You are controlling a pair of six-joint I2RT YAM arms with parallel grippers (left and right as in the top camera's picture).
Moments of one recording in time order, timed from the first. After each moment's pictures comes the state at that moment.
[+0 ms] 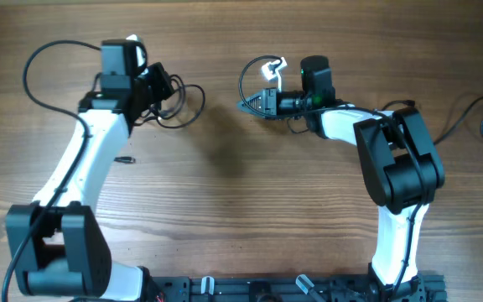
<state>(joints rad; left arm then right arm) -0.03 1.64 1.18 -0.38 0.22 -0.47 0.30 2.18 1.16 0.49 -1.16 0.65</state>
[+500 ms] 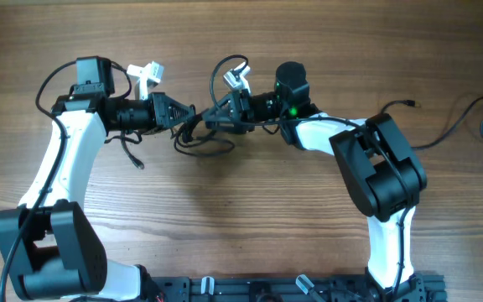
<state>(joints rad) 0.09 1.65 1.18 -0.77 0.99 -0.05 0.46 2.18 1.16 0.89 -1.32 1.37</state>
